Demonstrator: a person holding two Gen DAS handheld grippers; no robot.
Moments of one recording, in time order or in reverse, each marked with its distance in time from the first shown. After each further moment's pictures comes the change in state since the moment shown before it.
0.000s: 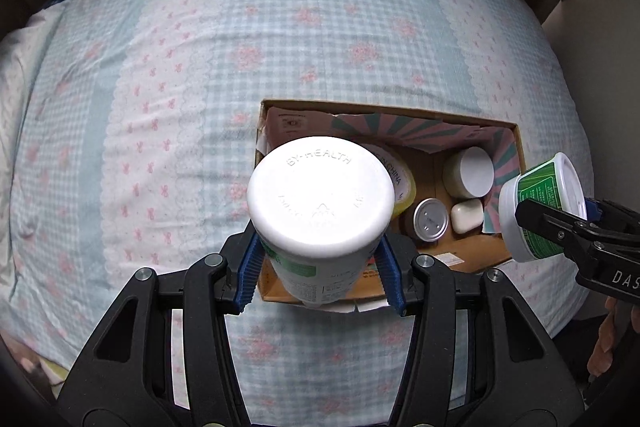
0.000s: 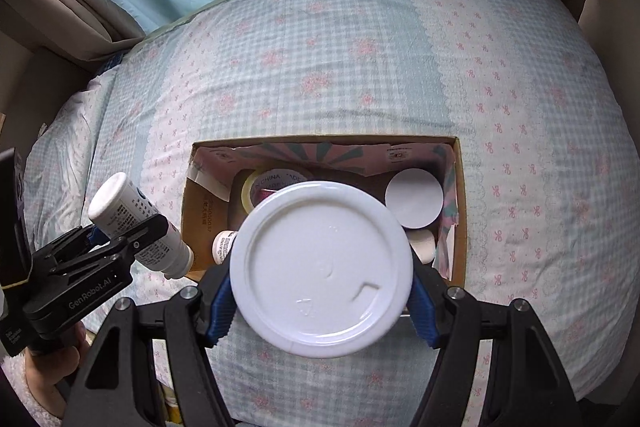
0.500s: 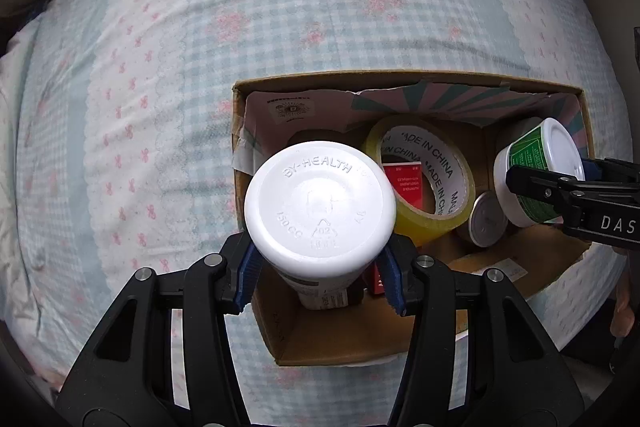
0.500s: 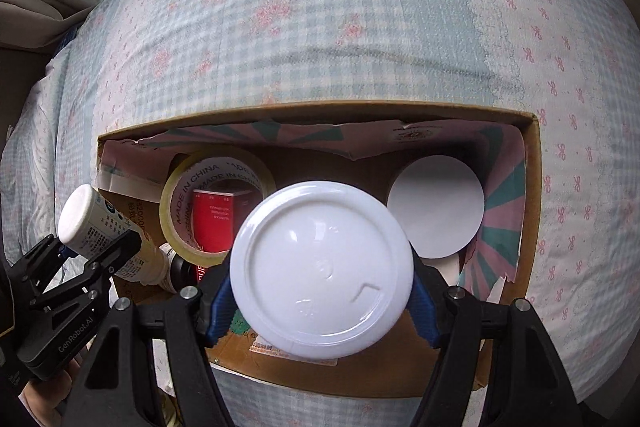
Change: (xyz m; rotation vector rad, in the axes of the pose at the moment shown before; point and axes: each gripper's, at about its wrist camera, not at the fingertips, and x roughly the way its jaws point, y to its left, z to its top) left arm 0.080 -0.008 0.025 0.106 0.139 0.077; right arm 0.103 -0.031 0.037 0.045 0.197 -0.010
